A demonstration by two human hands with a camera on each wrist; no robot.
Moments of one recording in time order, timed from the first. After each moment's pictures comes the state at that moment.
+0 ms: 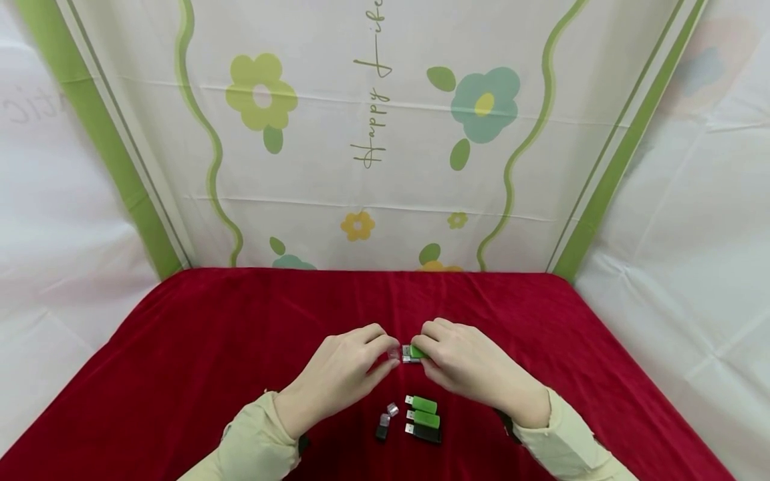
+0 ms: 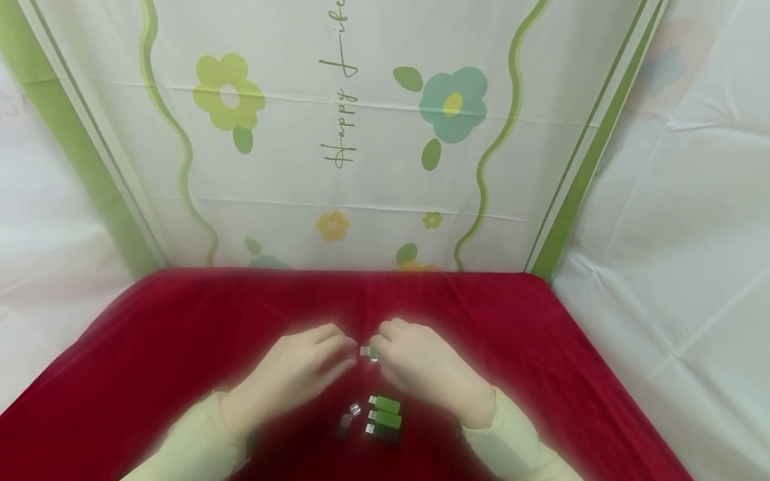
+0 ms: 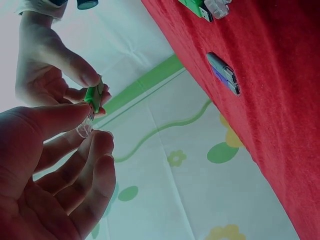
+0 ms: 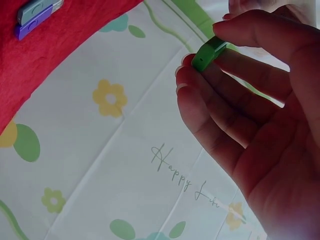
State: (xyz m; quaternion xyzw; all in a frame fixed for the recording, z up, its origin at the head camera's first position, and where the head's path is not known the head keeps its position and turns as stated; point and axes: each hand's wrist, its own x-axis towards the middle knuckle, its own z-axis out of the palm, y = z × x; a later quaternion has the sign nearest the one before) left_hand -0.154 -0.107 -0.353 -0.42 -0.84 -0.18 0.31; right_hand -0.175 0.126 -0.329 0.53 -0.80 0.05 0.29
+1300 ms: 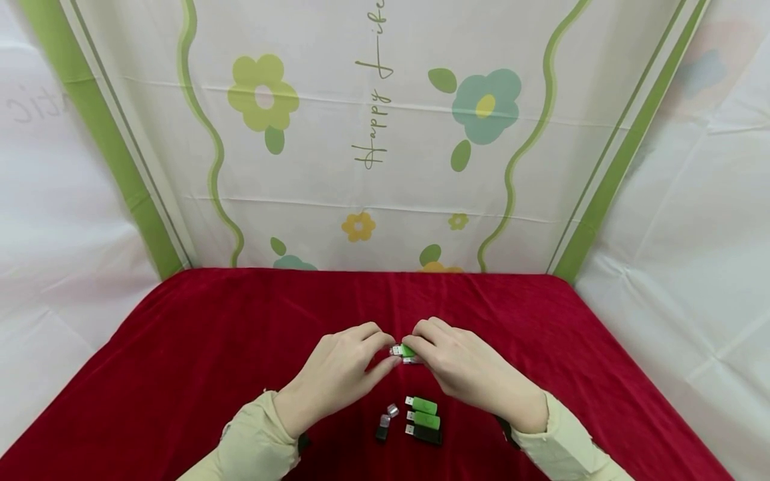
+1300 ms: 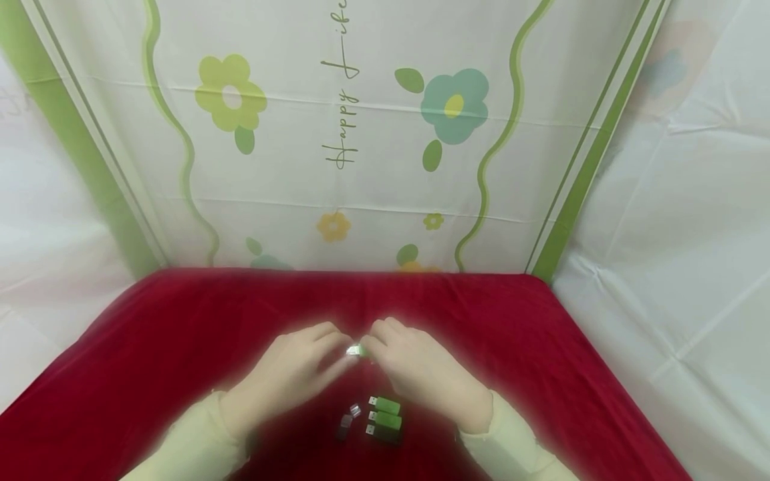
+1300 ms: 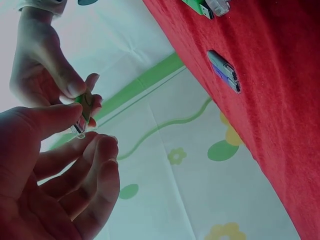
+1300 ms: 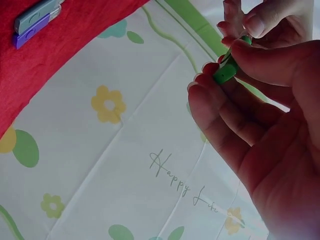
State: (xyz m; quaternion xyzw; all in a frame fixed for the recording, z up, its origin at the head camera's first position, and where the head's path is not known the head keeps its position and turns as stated) left_hand -0.153 -0.105 -0.352 -0.38 -0.85 -0.17 0.31; right_hand -0.170 0.123 -0.327 0.54 -0.79 0.05 0.28
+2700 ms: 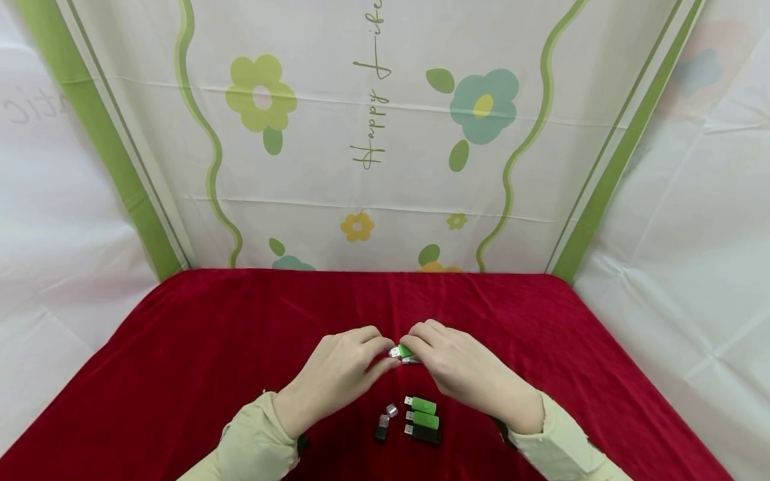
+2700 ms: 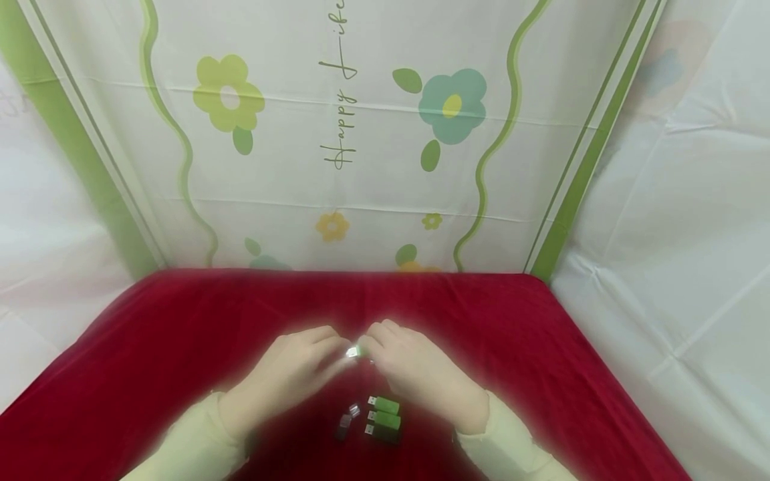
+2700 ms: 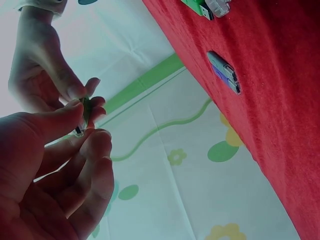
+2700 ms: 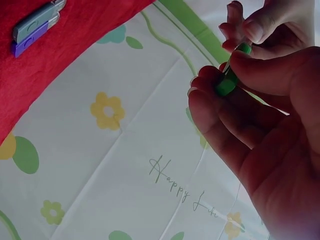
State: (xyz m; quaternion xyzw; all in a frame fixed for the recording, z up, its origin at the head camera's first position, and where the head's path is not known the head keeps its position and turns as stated) left_hand -0.153 -0.106 -0.352 -0.41 -0.84 -0.17 0.32; right_hand -0.168 0.122 -0.329 0.54 -0.79 0.05 0.28
